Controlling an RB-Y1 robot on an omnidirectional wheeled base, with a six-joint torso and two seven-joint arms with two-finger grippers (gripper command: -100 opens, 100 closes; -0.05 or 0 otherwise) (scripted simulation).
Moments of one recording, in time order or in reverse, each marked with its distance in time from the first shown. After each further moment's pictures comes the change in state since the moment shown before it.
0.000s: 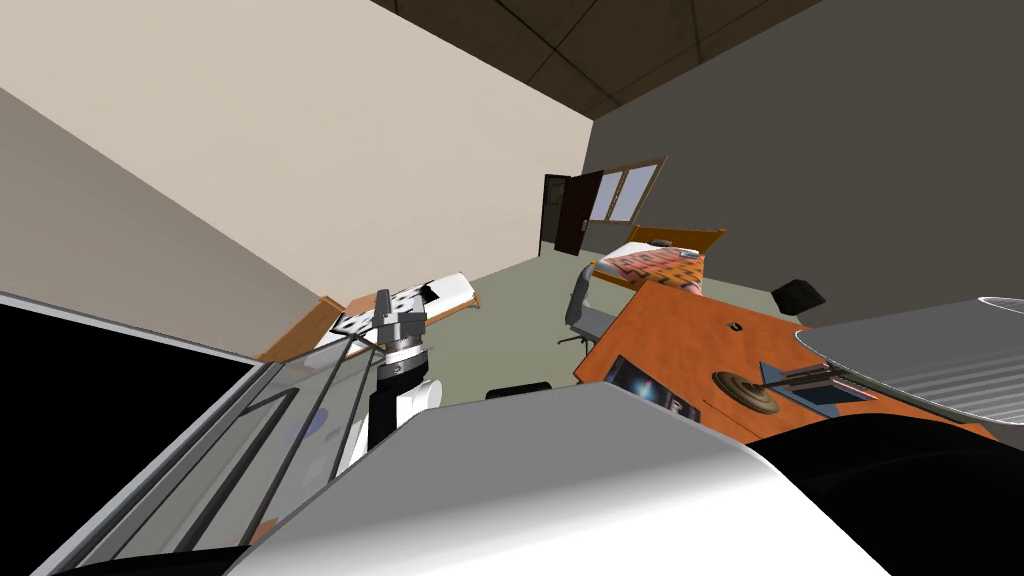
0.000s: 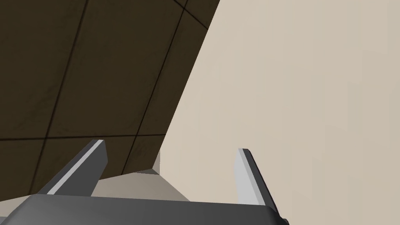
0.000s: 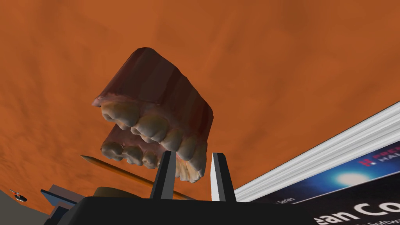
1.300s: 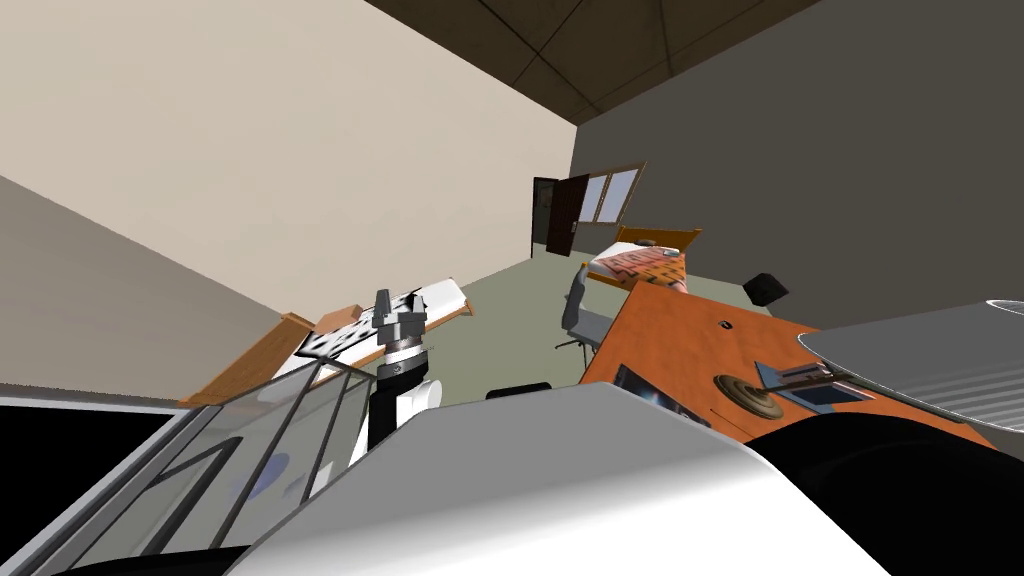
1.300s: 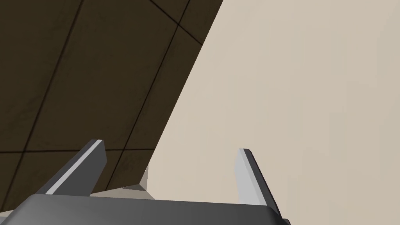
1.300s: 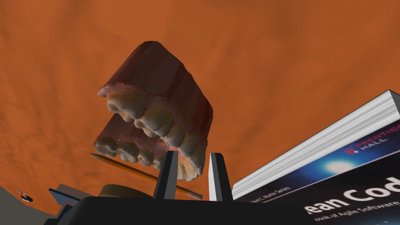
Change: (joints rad) left arm 0.000 0.000 0.000 0.000 0.000 0.000 0.000; right arm 0.130 0.009 -0.070 -0.010 -0.110 -0.122 0.197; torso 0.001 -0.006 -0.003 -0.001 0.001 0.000
